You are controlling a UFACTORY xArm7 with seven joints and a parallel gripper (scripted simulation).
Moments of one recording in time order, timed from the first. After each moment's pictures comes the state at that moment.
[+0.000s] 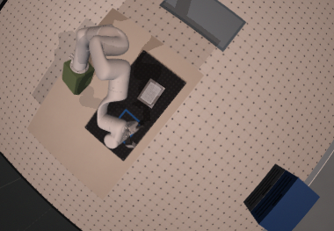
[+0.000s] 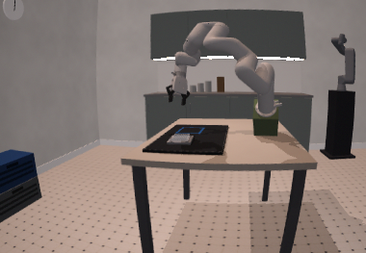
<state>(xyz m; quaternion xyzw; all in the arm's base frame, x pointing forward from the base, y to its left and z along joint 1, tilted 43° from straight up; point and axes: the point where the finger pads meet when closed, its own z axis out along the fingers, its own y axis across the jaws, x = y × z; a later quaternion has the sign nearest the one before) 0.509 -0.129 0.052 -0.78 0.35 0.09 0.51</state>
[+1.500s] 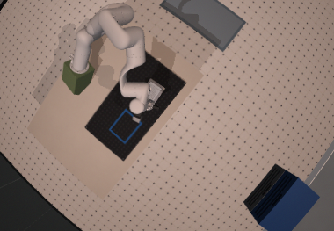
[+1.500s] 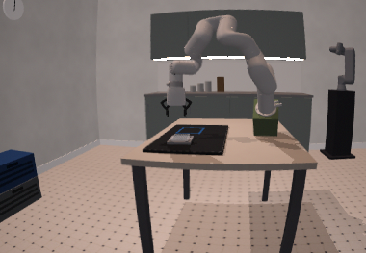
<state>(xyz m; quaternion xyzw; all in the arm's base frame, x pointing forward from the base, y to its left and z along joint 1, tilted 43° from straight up) 0.500 0.014 0.097 -0.70 0.58 0.18 0.37</state>
